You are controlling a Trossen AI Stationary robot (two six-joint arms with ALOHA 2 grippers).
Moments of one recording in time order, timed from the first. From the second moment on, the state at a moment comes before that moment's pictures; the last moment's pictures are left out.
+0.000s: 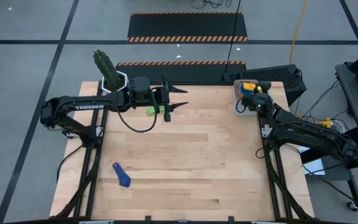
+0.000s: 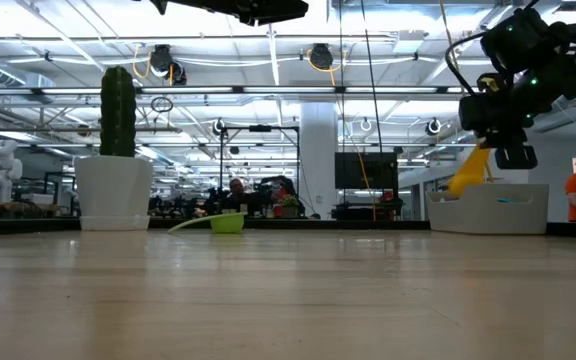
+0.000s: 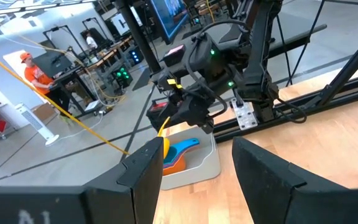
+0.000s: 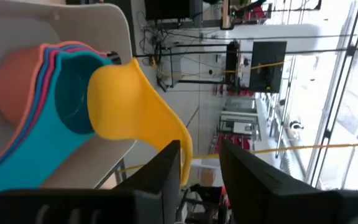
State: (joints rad) left arm 0.24 1.43 1.16 0.17 0.13 0.47; right arm -0.63 0.68 0.28 -0.03 0.92 -1.18
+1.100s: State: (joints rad) left arm 0.24 1.39 1.16 0.12 0.13 0.45; right arm -0.12 0.71 0.29 0.49 1.23 -0.86
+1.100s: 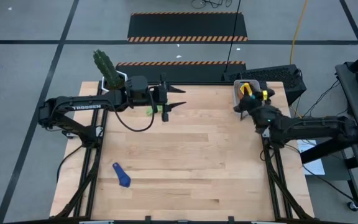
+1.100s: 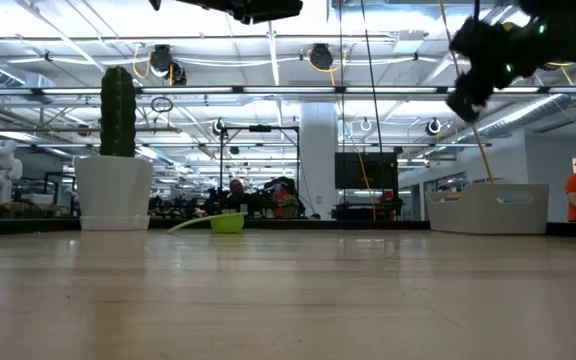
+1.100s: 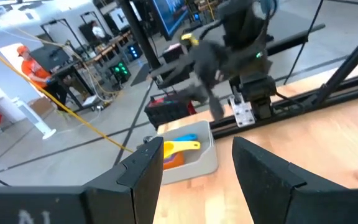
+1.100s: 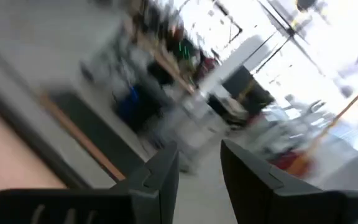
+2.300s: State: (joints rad) left arm 0.25 1.33 1.16 -0.10 0.13 0.39; right arm -0.45 1.18 1.03 -1.00 0.51 0.38
